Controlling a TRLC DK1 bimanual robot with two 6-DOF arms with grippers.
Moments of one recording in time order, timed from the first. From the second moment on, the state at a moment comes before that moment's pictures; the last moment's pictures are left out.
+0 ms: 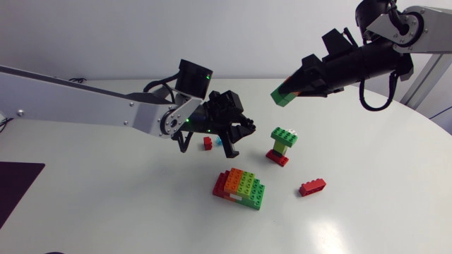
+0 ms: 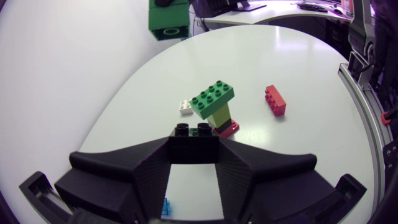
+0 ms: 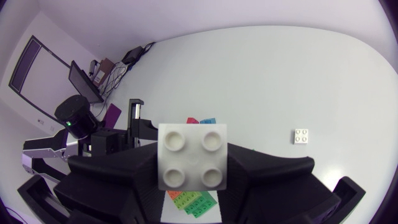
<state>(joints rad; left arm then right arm) -0.60 1.87 1.21 0.10 0.38 0.67 0.09 1.60 1.43 -0.67 -0.71 0.03</state>
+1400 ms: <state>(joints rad) -0.60 1.87 1.39 -0.05 0.39 0.47 0.15 1.55 1.27 -0.52 -0.68 0.03</state>
